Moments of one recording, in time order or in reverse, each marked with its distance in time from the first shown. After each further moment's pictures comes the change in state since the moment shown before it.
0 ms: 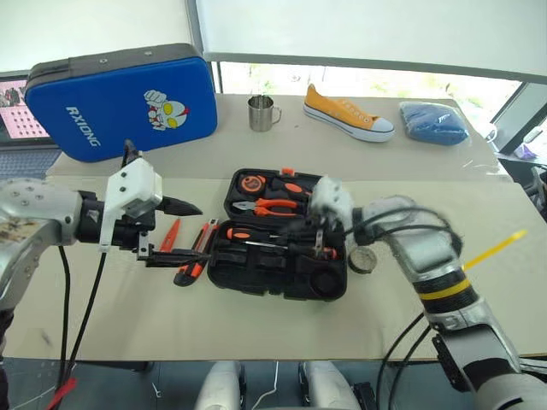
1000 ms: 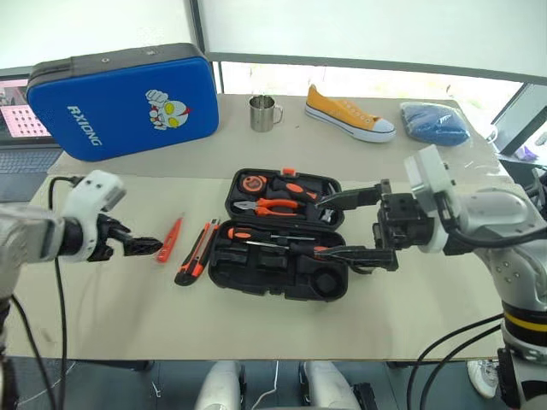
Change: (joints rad) left arm -0.388 -0.095 -0.167 0.180 0.055 0.869 0.460; right arm 0.203 -0.199 -0.179 -0.319 0.358 0.070 -0.044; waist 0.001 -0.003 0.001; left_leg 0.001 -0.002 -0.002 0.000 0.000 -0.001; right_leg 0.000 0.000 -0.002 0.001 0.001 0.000
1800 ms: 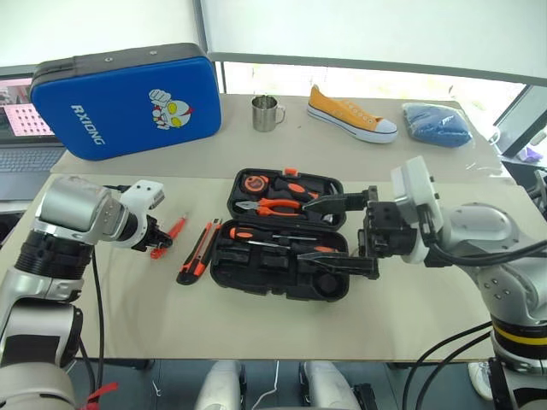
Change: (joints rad) left arm -0.178 -0.171 -0.254 0.328 0.115 -0.014 0.122; right arm 0.004 0.030 0.035 -0.053 0.035 -0.014 -0.130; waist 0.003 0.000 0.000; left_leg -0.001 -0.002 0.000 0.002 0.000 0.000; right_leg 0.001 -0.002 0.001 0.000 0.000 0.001
